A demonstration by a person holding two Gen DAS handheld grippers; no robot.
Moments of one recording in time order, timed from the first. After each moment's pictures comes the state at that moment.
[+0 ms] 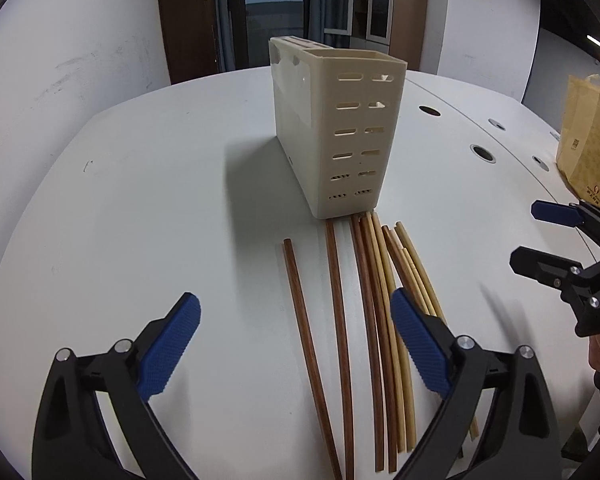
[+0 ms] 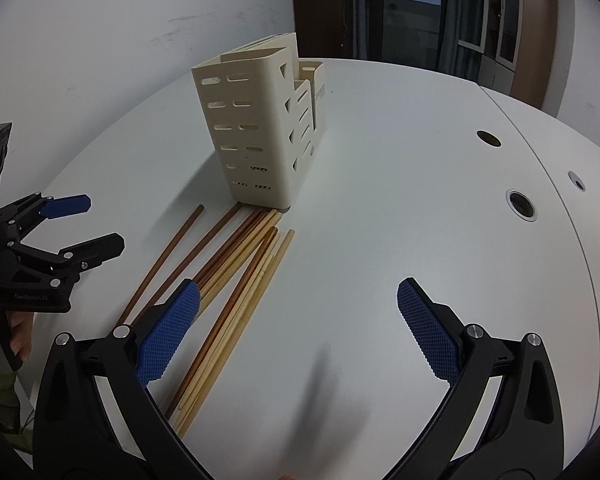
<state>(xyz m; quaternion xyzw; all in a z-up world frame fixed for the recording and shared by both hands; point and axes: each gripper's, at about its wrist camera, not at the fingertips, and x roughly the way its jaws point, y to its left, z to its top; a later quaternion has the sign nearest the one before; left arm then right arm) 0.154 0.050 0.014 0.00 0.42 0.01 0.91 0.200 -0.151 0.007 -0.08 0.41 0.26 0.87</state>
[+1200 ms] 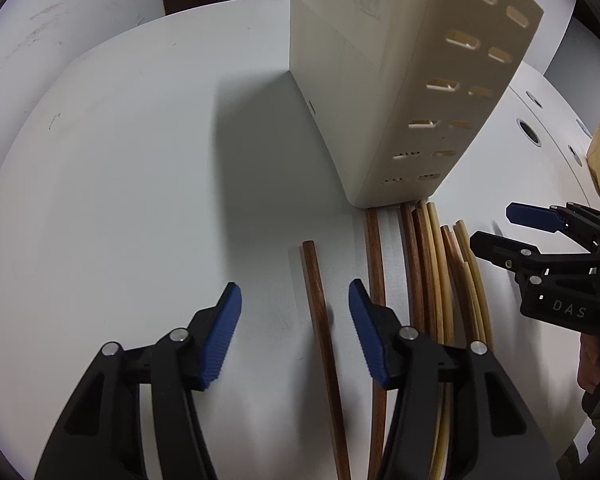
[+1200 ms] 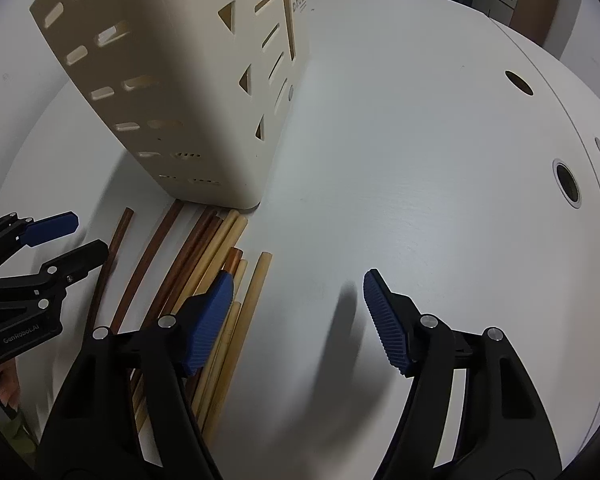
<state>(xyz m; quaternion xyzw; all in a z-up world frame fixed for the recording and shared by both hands) 0.240 0.072 -0.037 -0.03 0.53 0.02 0.84 0.274 -0.084 -0.047 -0.11 0.54 0.21 0.81</state>
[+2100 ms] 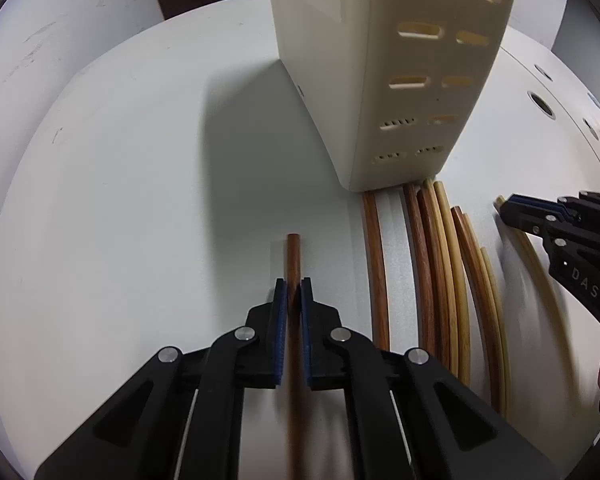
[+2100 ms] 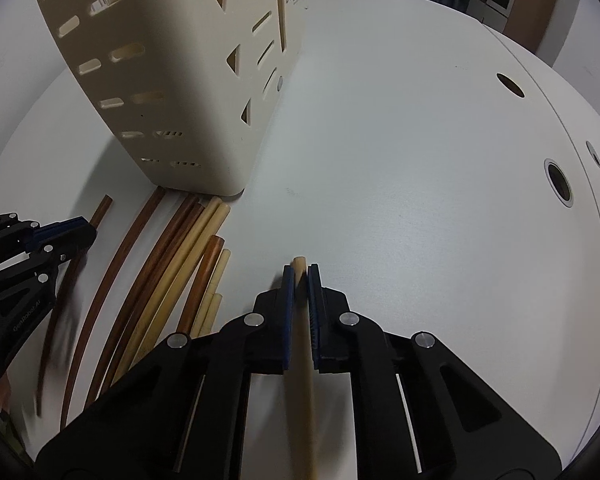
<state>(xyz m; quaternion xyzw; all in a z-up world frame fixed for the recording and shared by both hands) 0.250 0.039 -0.050 0.02 0.54 0.05 0.84 0.213 -0.080 -0.041 -0.12 0.51 0.19 0.83</state>
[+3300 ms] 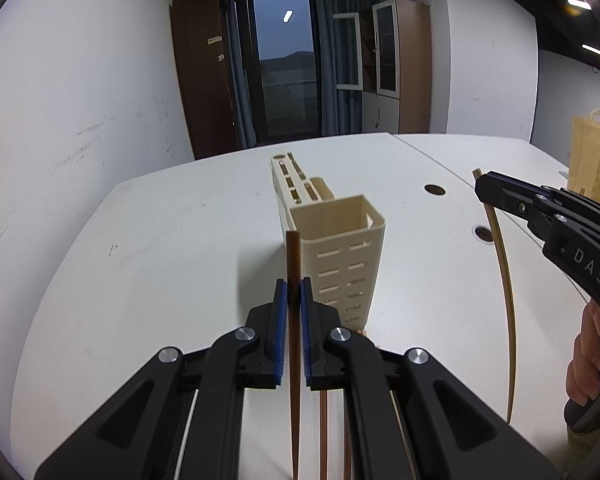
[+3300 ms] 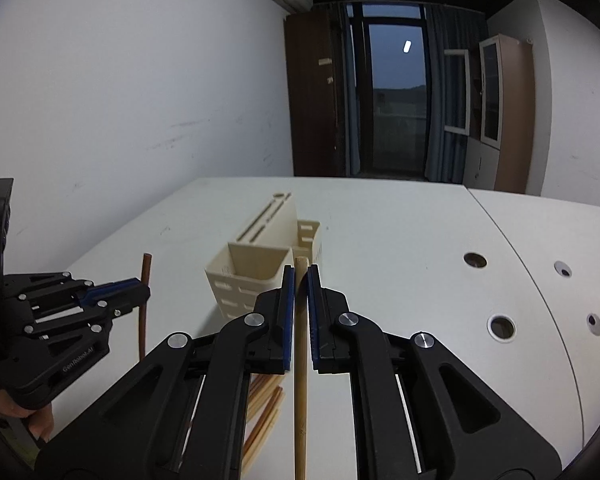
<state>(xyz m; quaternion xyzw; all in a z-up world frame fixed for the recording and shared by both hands) 0.175 0.007 0.109 0.03 0.32 0.06 0.95 0.174 -0.131 0.148 -0.03 0.22 0.28 0.93</state>
